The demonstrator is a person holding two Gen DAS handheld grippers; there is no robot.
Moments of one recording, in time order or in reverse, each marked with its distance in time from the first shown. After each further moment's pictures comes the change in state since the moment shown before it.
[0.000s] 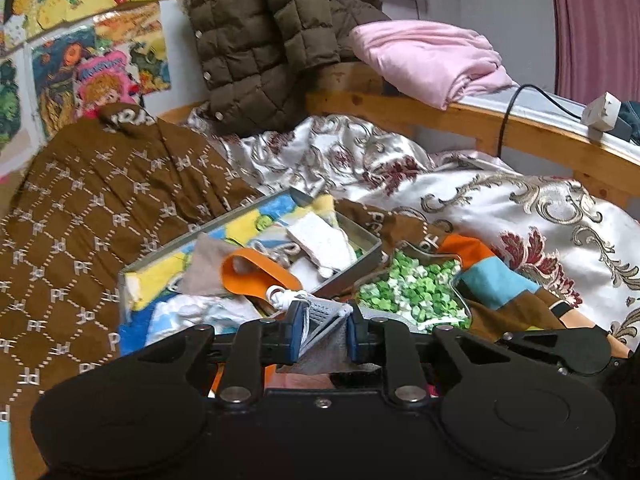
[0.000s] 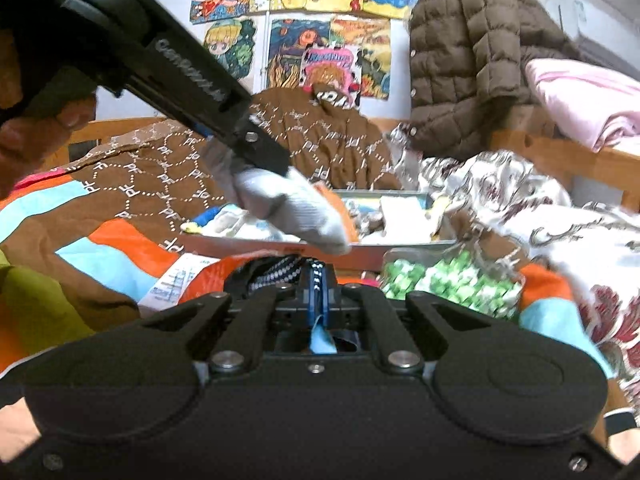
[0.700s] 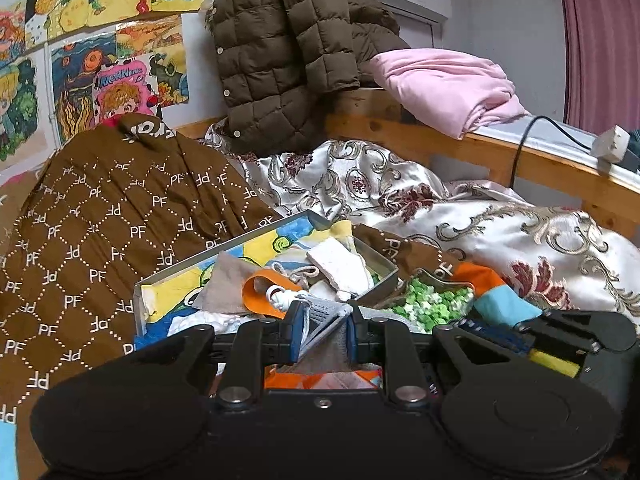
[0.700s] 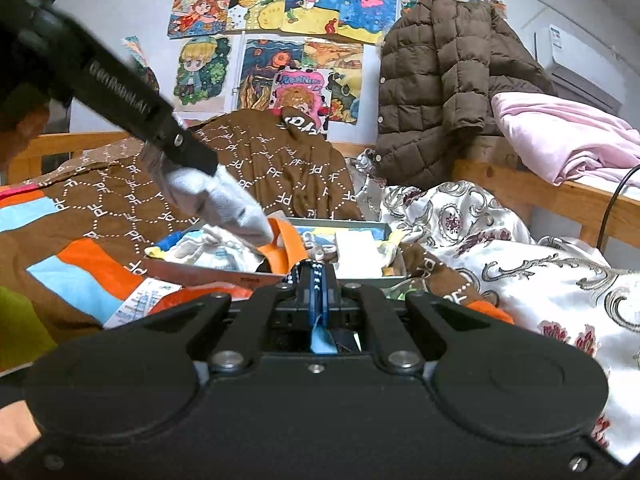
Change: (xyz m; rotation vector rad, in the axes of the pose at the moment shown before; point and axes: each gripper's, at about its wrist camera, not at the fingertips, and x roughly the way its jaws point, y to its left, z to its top) left arm -0.004 0.024 0.004 -0.050 -0.062 0.006; right arm -0.007 -0.016 0.022 -0.026 -0.062 -0.102
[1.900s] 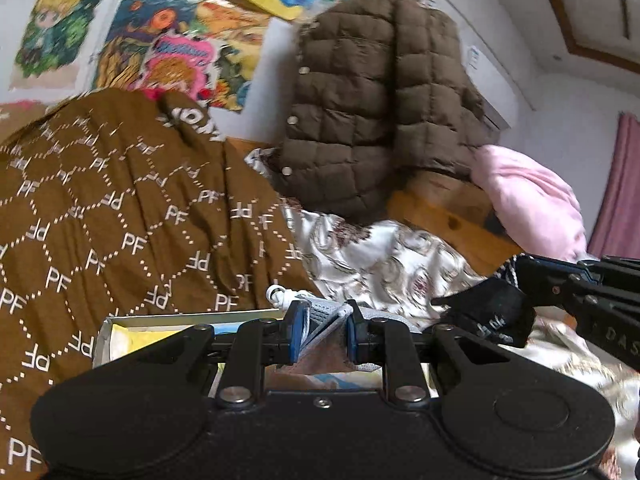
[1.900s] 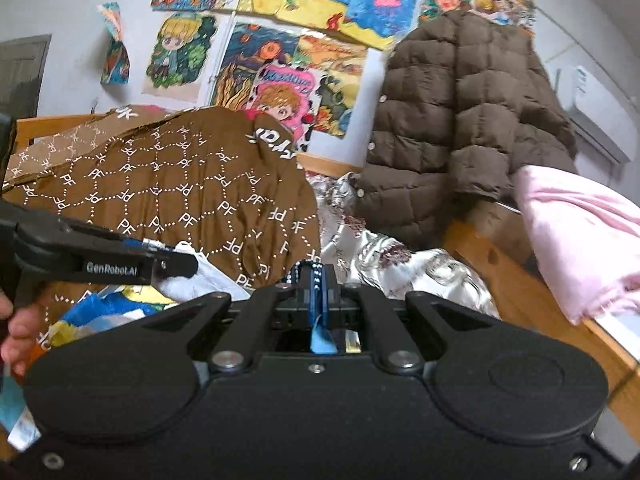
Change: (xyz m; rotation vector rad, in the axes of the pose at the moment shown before) left arm 0.142 0.127 0.030 -0.355 -0.211 -0.041; right arm 0.158 -0.004 0.135 -0.155 0.051 -0.075
